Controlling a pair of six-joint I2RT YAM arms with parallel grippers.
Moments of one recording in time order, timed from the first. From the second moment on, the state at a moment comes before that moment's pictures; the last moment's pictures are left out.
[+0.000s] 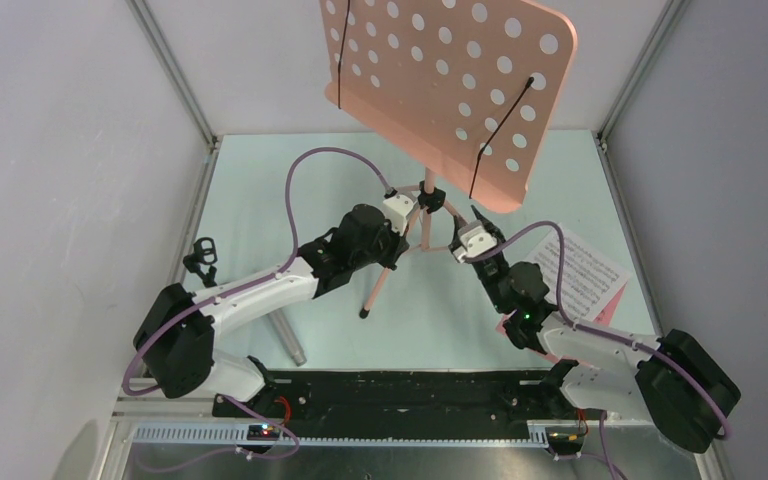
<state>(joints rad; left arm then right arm) -0.81 1.41 0.95 -0.05 -0.05 -0.09 0.76 1.10 0.37 0.96 0.34 -0.52</state>
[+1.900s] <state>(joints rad) -0.81 1.42 0.95 -0.04 -0.07 -0.09 0.70 1.16 0.60 0.73 -0.01 -0.77</state>
